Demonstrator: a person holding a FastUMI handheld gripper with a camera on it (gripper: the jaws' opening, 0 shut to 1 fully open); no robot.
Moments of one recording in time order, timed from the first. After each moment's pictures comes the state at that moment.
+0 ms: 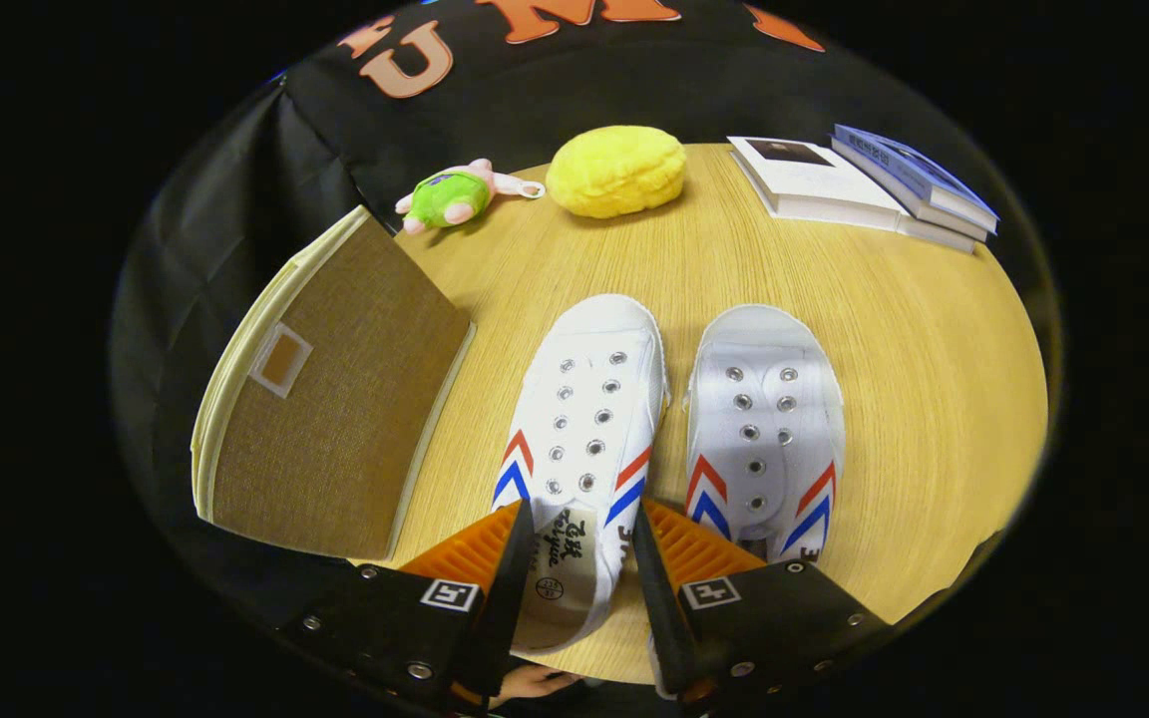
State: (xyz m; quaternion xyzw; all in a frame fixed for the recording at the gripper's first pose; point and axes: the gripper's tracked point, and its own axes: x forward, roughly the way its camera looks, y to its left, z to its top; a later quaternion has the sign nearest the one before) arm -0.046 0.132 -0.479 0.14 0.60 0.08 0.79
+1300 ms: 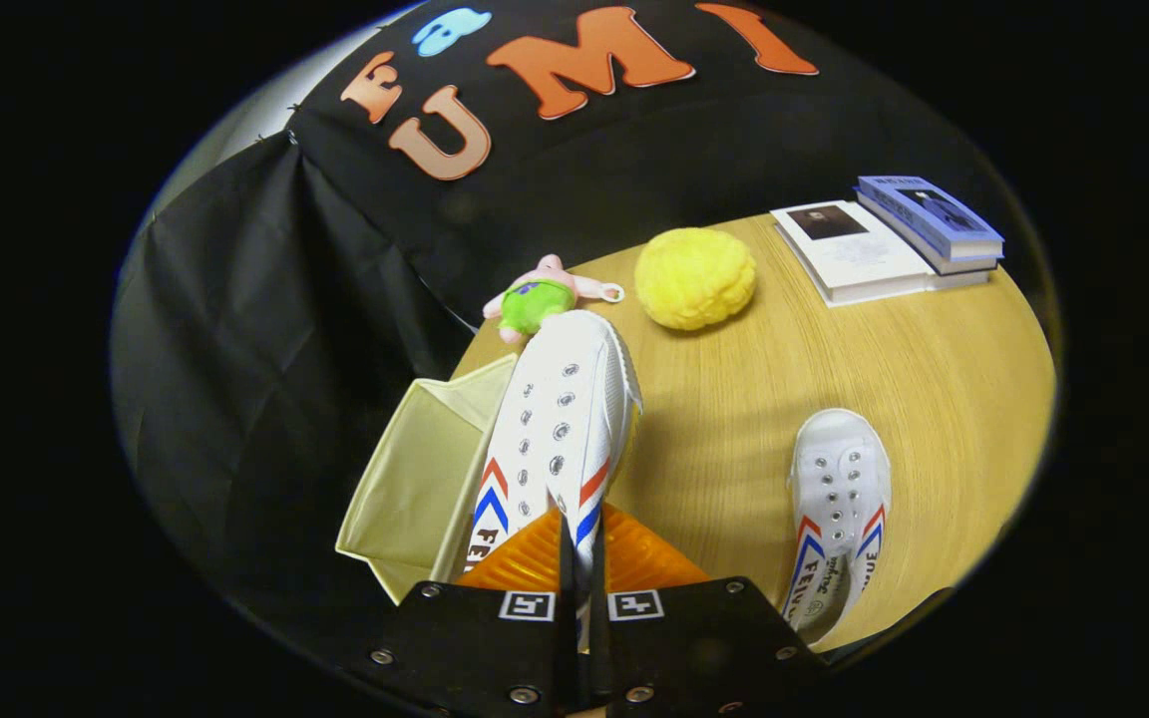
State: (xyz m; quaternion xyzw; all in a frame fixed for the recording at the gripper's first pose) arm 0.023 0.201 -0.340 0.23 0.49 0.12 0.83
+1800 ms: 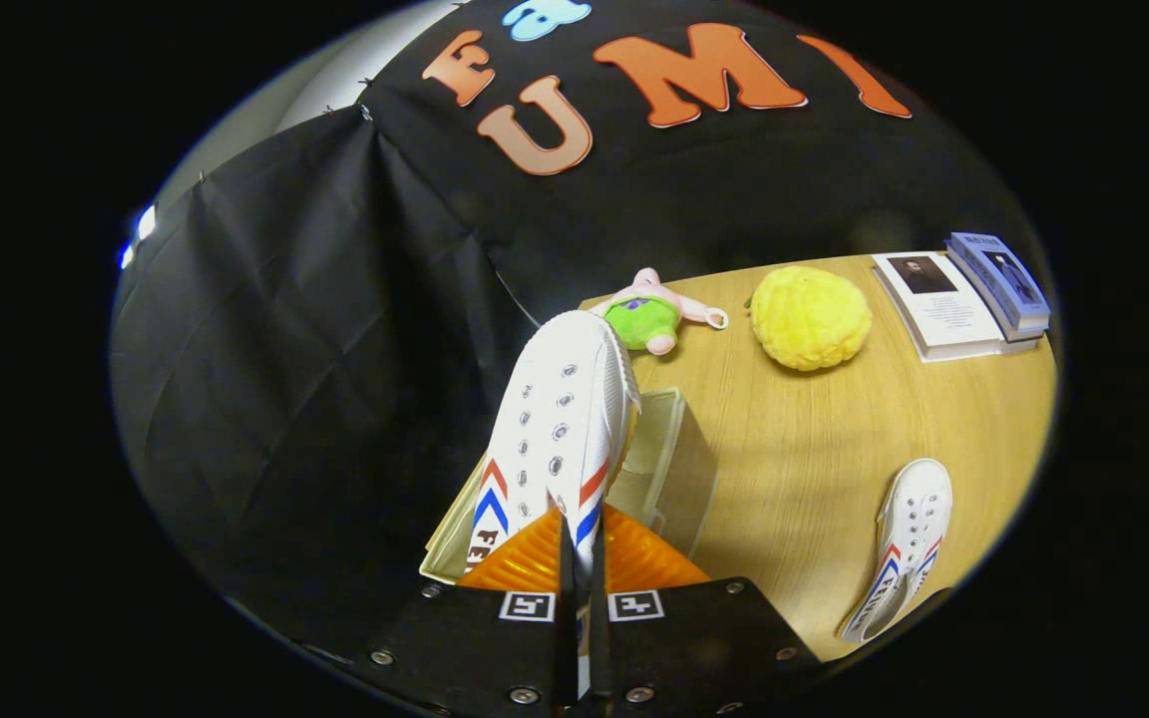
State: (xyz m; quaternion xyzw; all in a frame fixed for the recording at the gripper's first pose) arm 0.042 0.299 -0.304 0.20 0.47 0.20 0.84
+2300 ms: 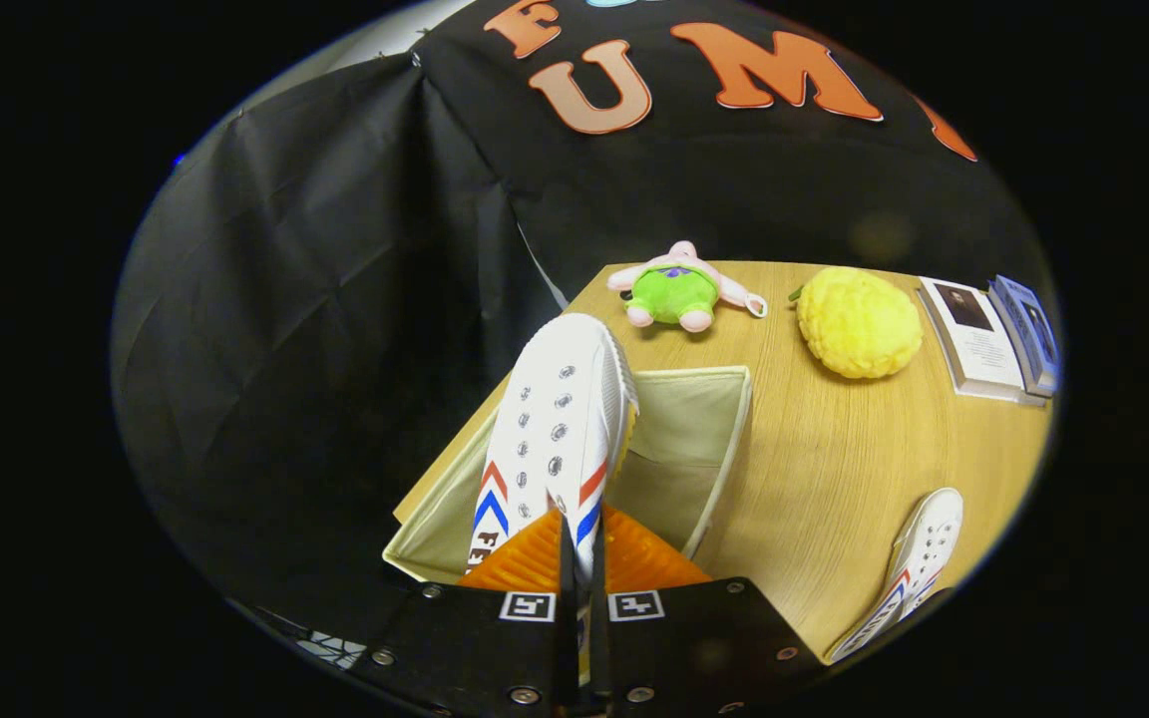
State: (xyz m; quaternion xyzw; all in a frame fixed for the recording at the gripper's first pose) arm 0.032 0.334 -0.355 0.10 0.49 0.24 0.83
